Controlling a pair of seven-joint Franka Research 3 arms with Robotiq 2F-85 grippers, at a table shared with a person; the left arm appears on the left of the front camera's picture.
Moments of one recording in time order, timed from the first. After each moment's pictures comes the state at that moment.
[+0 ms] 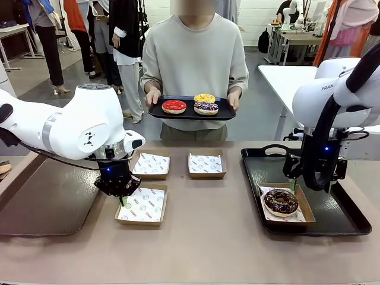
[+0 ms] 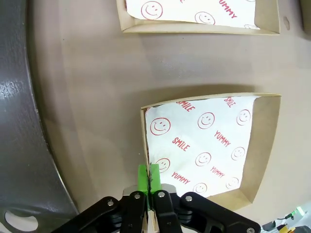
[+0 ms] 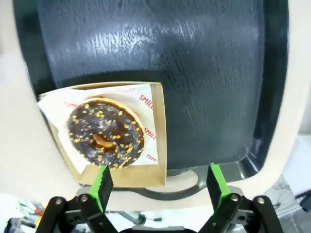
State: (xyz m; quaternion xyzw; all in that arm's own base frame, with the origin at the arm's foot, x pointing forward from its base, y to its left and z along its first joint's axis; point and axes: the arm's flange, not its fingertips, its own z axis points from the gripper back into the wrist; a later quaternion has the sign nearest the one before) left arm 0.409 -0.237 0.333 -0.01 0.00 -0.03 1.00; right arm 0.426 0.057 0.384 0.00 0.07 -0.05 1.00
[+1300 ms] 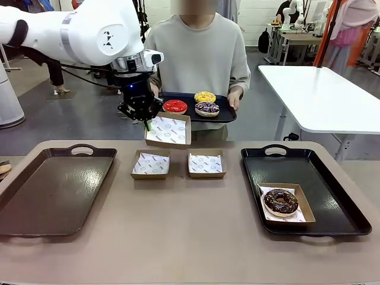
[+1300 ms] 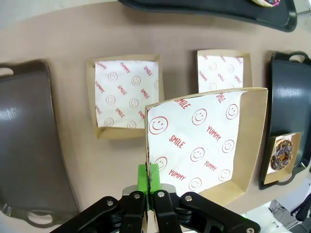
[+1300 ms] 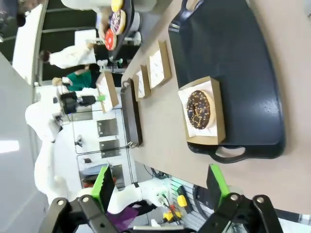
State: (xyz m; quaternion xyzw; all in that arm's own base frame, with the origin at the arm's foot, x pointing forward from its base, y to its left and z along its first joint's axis) left arm 0.525 -0.293 0.509 -0.06 -0.06 -0.01 1.00; right arm 0.271 -0.208 0.426 0.52 -0.14 -0.16 0.83
